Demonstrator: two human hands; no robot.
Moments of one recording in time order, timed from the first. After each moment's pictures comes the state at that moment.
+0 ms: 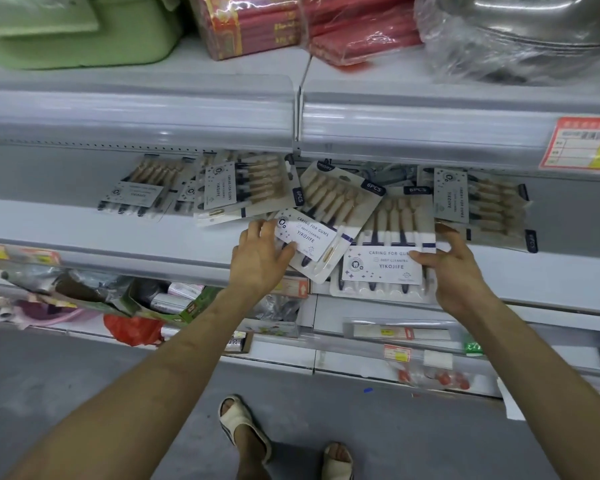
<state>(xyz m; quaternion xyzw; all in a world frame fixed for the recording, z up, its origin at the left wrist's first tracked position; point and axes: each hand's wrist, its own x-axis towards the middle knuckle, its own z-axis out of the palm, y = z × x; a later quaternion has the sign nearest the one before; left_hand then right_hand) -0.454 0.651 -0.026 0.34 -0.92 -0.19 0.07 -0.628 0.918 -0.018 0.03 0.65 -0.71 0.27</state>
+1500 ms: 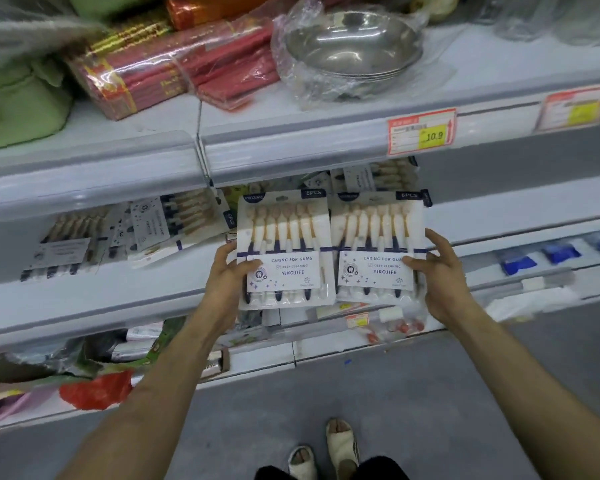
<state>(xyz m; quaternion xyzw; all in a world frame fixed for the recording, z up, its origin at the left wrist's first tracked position) -0.448 0.686 -0.007 0.33 -0.57 -0.75 0.07 -0.567 1.021 0.007 0.13 0.62 -0.76 0.15</state>
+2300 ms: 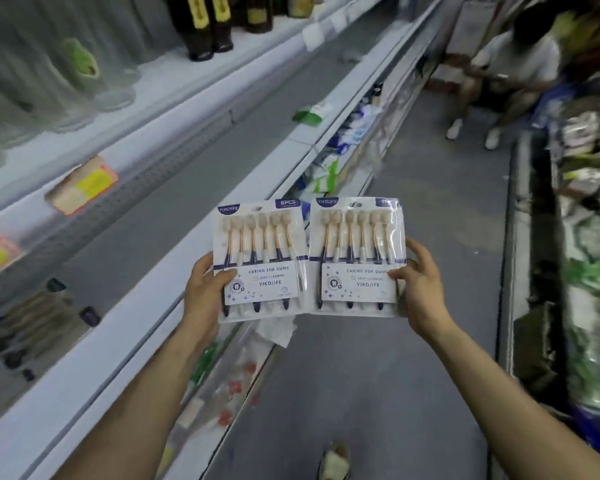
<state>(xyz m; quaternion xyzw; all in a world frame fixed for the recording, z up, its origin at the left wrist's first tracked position) -0.665 1.187 0.013 0.04 -0.66 -0.73 -0.18 -0.489 1.485 0.028 0.37 0.59 -0.69 -0.22</state>
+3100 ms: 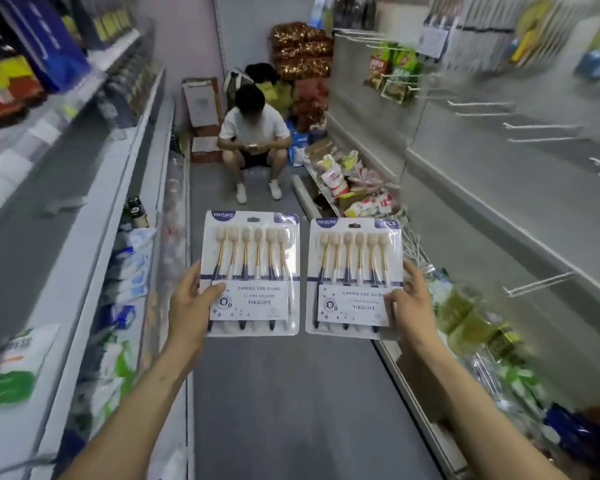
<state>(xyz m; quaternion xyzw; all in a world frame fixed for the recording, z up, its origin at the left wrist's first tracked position) -0.899 1.874 0.072 -0.29 -0.60 -0.65 -0.36 -0.560 1.964 0.078 0.58 0.48 -0.46 -0.48</state>
